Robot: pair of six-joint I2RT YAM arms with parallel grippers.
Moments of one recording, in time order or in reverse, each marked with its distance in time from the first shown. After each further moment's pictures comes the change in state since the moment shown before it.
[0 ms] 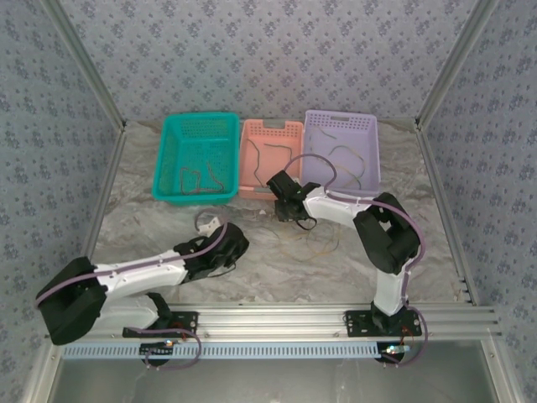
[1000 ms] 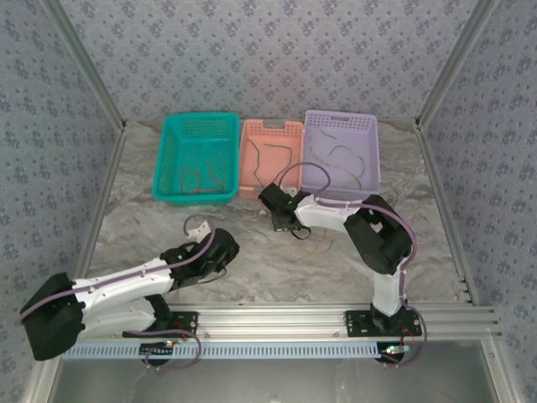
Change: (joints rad) left arm -0.016 -0.143 -0.039 -0.124 -0.052 0.000; right arm 0.076 0.035 -0.029 -0.008 0.097 0.129
